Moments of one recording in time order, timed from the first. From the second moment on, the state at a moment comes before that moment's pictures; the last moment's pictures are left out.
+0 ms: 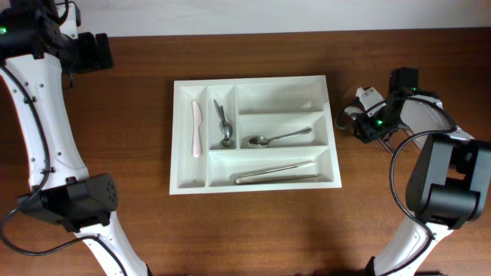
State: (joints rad) left arm 0.20 2.13 2.58 -1.50 0.01 0.00; right arm -0.22 2.05 1.40 -0.71 -0.13 -0.66
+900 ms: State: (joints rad) left arm 0.20 2.13 2.58 -1.50 0.01 0.00; right arm -0.23 2.08 1.41 -0.68 -0.16 -0.66
